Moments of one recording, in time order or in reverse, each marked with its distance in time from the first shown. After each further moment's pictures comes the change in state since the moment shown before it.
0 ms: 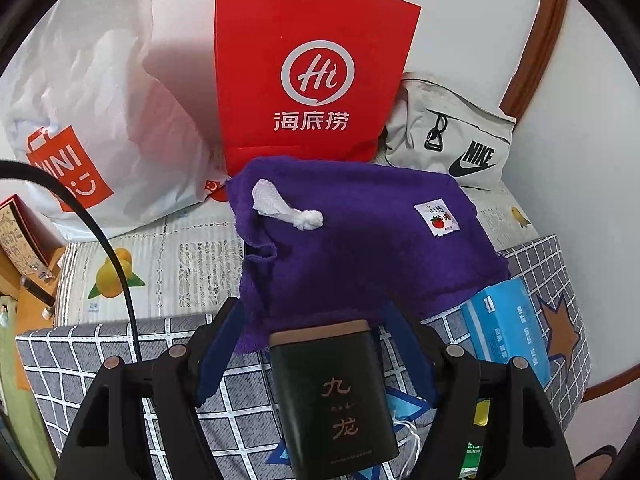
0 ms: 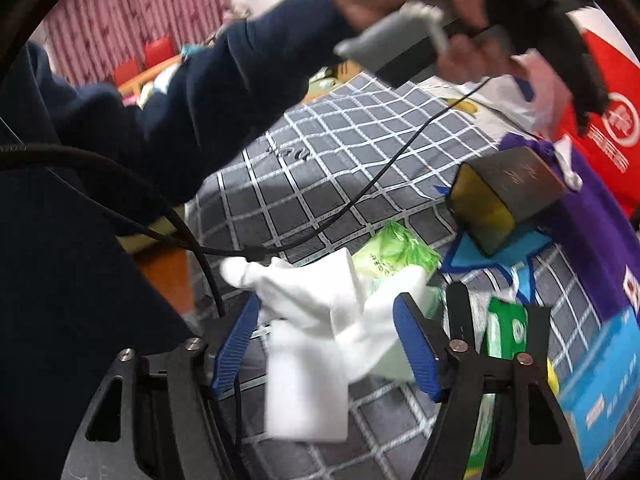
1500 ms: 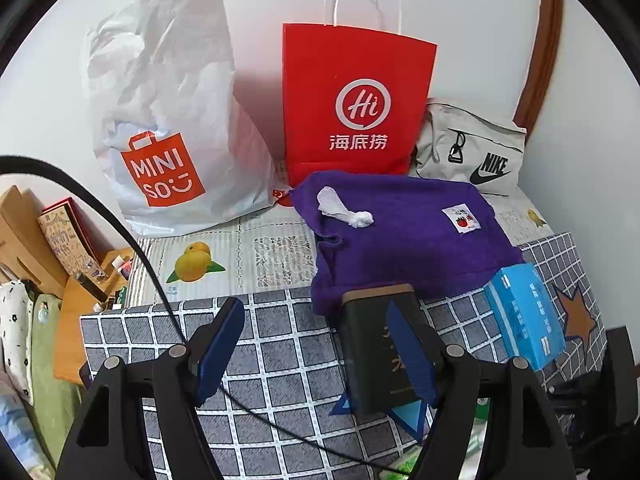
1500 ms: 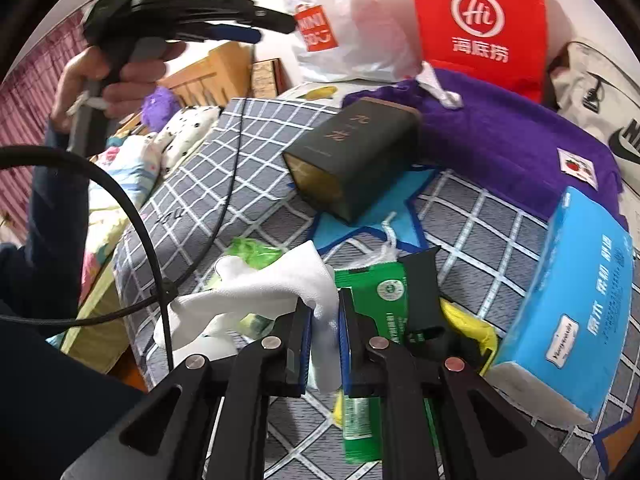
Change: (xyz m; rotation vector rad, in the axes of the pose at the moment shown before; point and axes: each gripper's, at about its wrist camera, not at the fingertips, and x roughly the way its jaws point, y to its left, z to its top) left arm -0.074 0.030 -0.034 0.019 -0.081 0.123; right arm -0.018 -0.103 -0.036 0.465 -0.099 -0.120
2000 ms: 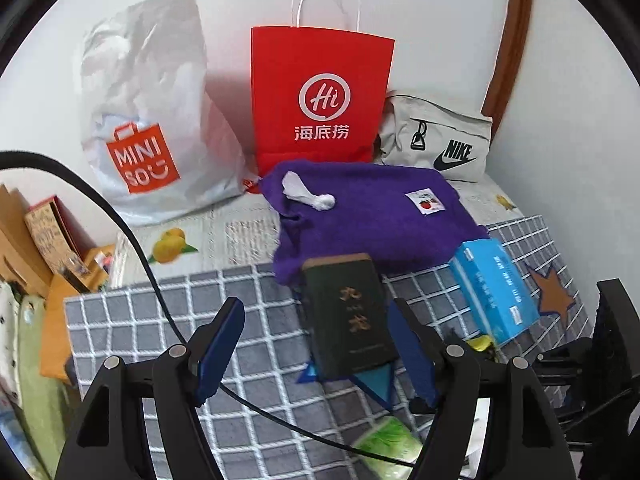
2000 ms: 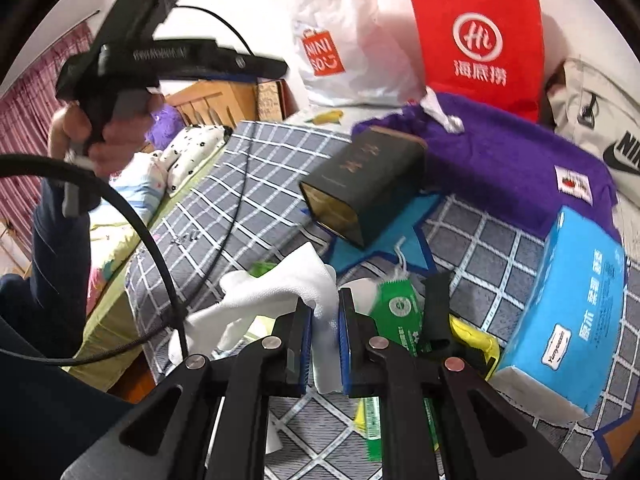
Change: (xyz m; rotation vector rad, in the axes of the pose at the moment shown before) left arm -0.023 -0.021 -0.035 0.009 -0.015 -0.089; right arm -0.021 0.017 0.007 -0.006 -0.080 0.016
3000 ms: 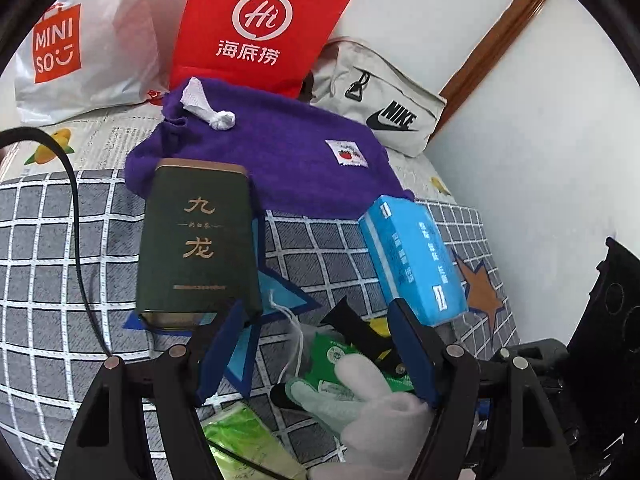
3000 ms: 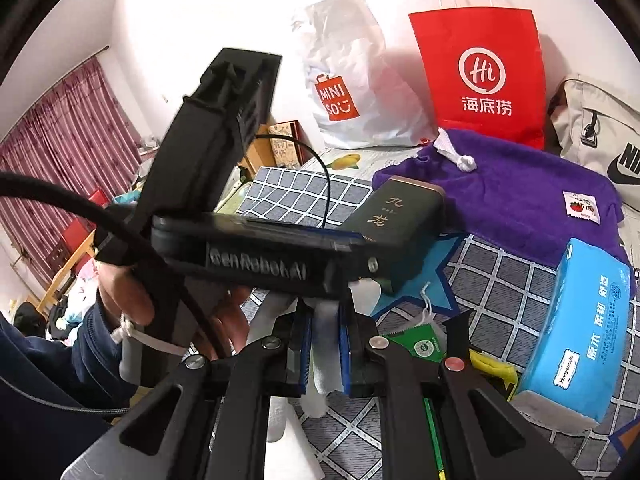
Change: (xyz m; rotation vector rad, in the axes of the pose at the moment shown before) left arm 0.064 -0.057 -0.047 -0.172 0.102 -0.312; right arm -0.017 0.011 0.015 0.056 -0.126 0.069
